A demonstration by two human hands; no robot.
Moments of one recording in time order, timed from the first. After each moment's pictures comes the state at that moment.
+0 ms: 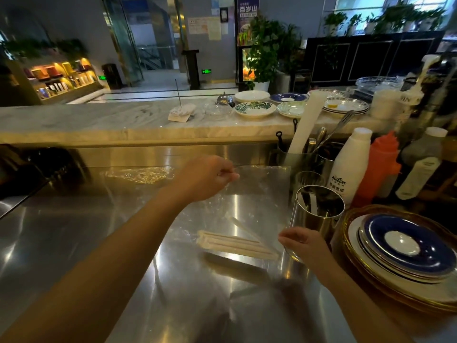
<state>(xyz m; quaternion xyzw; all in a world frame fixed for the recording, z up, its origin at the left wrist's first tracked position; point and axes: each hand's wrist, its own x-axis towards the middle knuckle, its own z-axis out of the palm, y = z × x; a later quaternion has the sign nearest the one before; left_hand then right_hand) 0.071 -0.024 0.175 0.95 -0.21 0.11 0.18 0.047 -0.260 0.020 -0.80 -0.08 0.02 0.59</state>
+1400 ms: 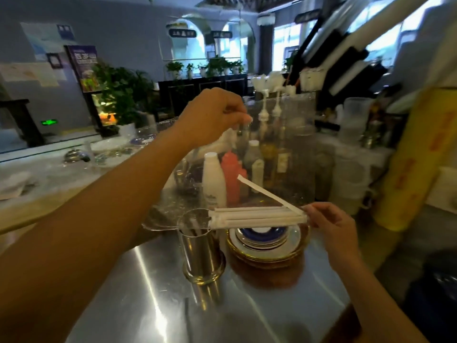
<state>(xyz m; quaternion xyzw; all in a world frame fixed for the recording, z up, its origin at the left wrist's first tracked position) 0.074 -0.253 0.314 0.78 -0.52 0.17 0.31 -0.079 -0.429 0.099 -0.67 0.15 -0.42 0.59</state>
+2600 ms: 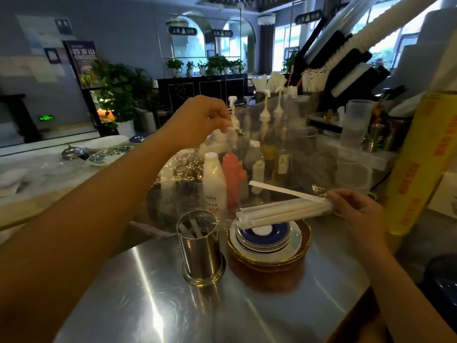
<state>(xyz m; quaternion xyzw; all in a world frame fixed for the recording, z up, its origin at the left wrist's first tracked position) 0.116 -0.239 0.302 0.78 -0.51 0.14 0.32 -0.089 -0.452 0.134 -0.71 0.19 -0.46 0.50</state>
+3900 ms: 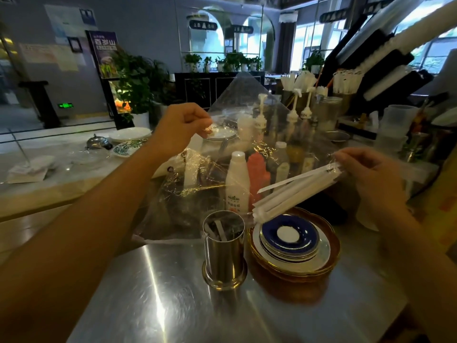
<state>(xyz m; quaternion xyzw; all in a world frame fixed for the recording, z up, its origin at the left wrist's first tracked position) 0.183 -0.167 0.268 0.75 -0.42 0.13 0.50 -0.019 -0.427 0.202 -0.74 0.12 -0.45 0.48</state>
